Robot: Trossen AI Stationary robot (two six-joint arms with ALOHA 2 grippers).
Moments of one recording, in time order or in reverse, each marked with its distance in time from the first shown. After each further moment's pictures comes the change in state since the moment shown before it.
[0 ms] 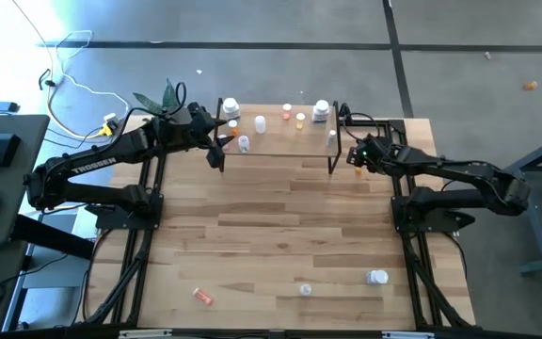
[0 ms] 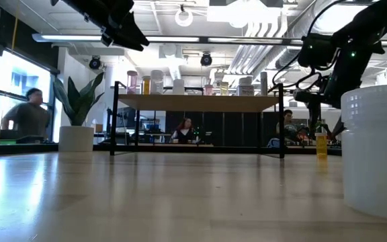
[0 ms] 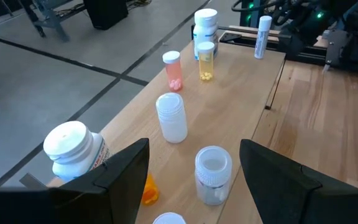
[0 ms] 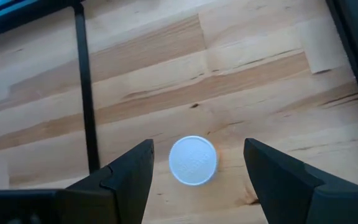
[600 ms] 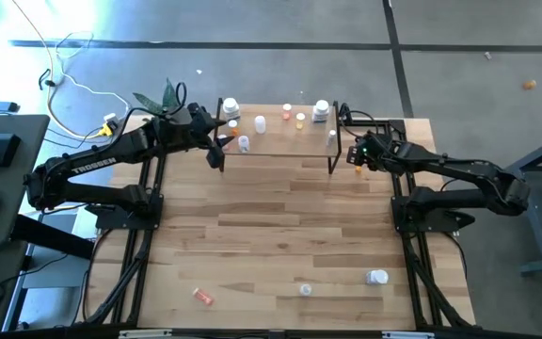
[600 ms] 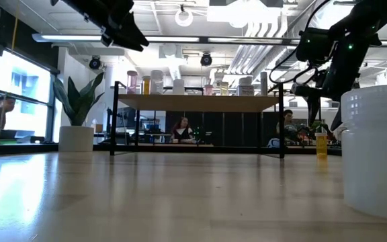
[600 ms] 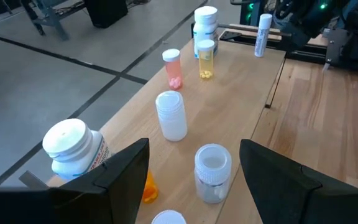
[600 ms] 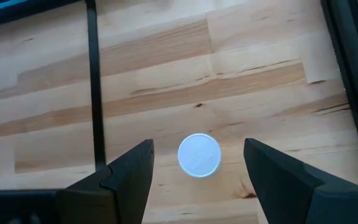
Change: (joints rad) left arm 0.000 0.000 0.000 -0.006 0.000 -0.003; right arm 0.000 0.000 0.070 -0.089 -0.016 -0.062
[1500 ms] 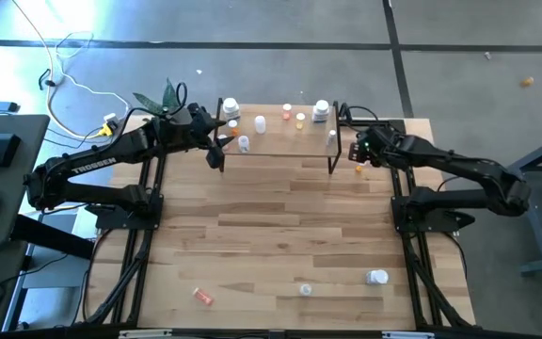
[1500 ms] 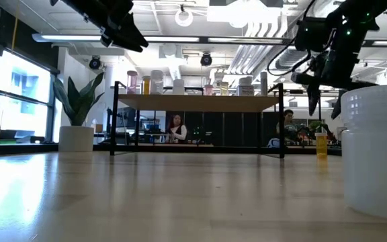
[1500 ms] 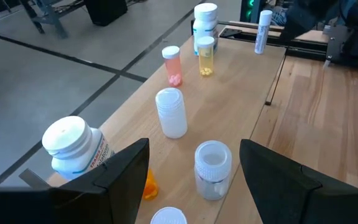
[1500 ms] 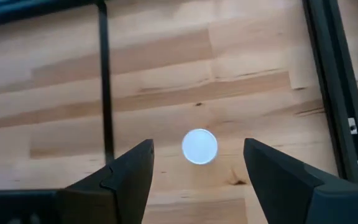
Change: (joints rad) left arm 0.000 0.000 0.000 -0.010 0.000 0.003; right arm 0.000 -0.009 0.125 -0.165 -0.011 -0.033
